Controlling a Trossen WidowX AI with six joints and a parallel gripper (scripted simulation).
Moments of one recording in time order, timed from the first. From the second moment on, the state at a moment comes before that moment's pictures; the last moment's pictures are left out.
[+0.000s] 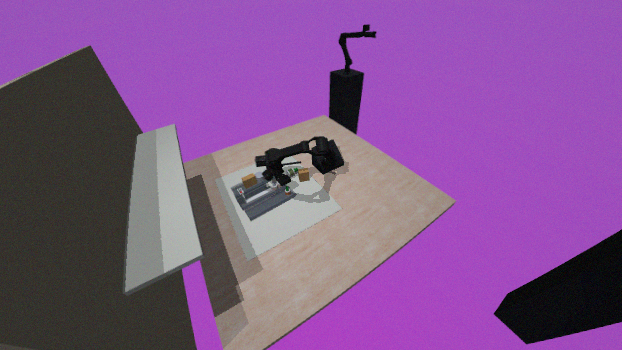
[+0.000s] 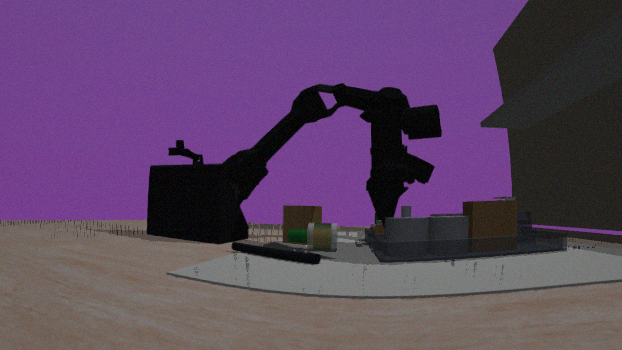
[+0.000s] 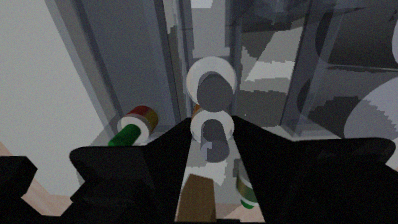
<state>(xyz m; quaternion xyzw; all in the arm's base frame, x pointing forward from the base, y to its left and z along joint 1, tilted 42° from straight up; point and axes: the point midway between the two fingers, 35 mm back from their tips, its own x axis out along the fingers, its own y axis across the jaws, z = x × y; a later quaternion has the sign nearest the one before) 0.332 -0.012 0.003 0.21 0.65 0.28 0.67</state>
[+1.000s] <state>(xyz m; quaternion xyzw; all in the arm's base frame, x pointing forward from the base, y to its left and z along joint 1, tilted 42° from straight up) 0.328 -0.011 0.001 0.22 0.65 0.28 0.67</state>
